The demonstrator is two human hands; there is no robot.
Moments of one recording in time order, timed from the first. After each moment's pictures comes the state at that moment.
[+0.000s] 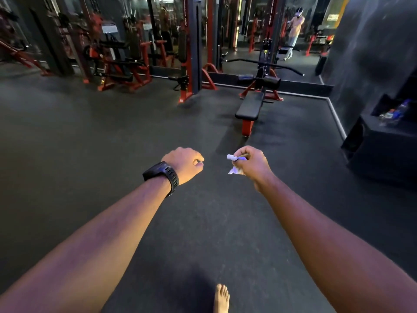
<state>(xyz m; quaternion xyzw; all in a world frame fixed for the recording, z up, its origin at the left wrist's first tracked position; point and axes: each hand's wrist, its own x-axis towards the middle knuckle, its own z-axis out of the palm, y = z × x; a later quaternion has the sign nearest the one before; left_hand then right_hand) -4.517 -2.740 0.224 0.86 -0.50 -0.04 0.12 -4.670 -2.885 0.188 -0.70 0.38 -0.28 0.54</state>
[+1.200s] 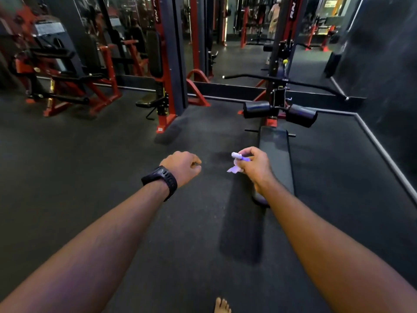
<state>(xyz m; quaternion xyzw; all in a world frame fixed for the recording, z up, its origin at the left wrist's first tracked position) -3.723 -3.696 0.203 0.85 -0.50 -0.08 0.13 -3.887 -3.845 0.152 -0.64 0.42 -0.35 0.55</state>
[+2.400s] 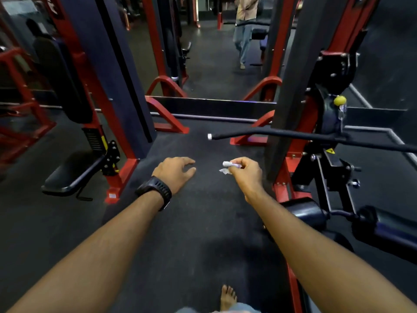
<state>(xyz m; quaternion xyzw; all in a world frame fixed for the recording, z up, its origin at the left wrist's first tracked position) -3.083 -4.699 0.141 0.83 -0.53 -0.11 0.15 -3.269 -4.802 0.101 -0.59 0.53 -0.36 0.49</state>
